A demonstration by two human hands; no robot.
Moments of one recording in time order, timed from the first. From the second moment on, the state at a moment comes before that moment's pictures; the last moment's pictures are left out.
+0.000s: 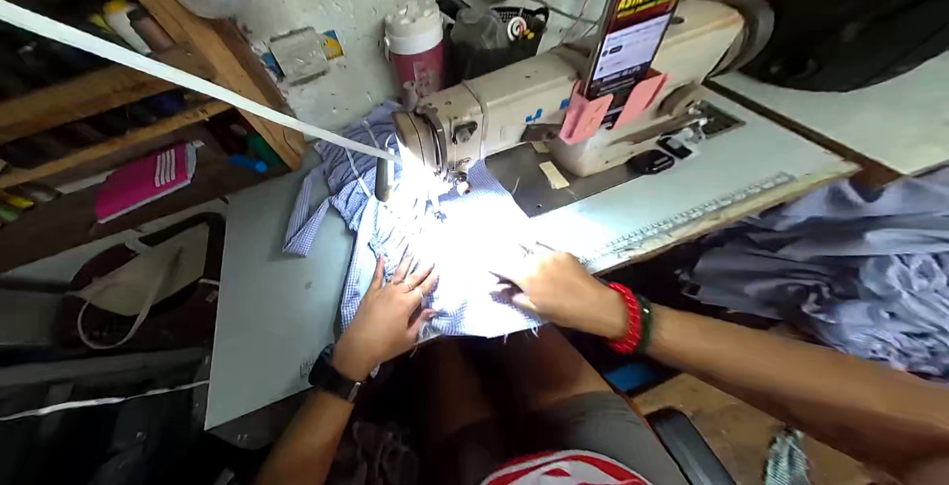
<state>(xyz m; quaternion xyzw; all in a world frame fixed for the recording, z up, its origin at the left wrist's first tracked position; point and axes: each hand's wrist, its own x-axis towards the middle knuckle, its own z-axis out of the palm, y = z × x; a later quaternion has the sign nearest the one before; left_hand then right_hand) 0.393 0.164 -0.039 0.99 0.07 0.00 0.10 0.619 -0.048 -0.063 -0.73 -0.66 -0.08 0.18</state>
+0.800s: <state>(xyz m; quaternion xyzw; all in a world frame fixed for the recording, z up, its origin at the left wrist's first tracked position) 0.436 0.231 -0.047 0.98 0.12 0.04 0.14 0.658 -0.011 -0.051 -0.72 -0.67 -0.01 0.19</state>
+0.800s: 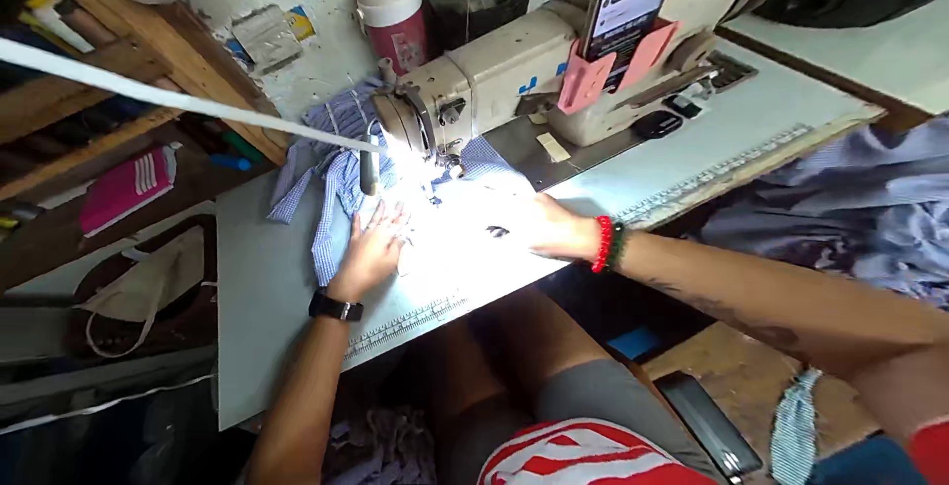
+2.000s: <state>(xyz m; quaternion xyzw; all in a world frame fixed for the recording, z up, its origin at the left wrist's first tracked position) 0.494 0.309 -0.027 0.92 0.22 0.07 0.31 0.736 0.088 -0.037 -0.82 -0.56 0.09 0.12</state>
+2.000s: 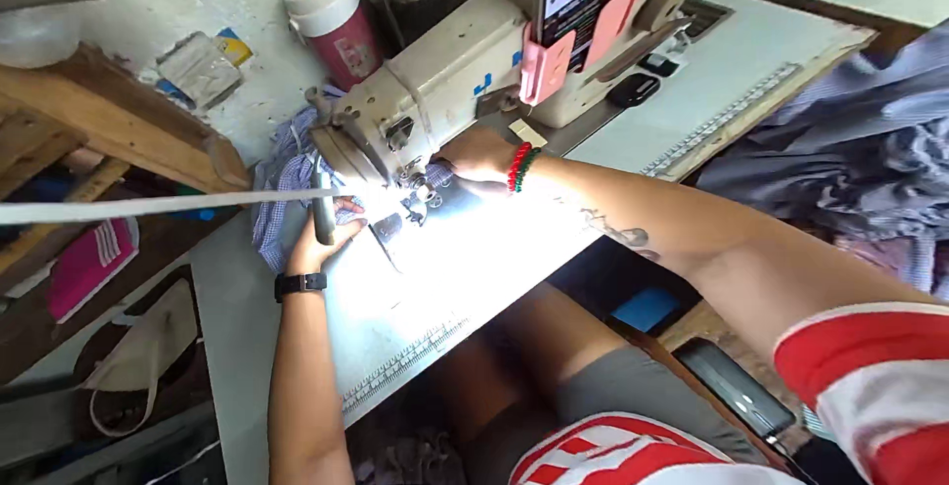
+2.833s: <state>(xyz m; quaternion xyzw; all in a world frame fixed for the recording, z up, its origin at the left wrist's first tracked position) 0.525 0.317 -0.030 0.90 0.39 0.12 0.14 0.703 0.074 -0.024 -0.78 -0.59 0.16 0.16</state>
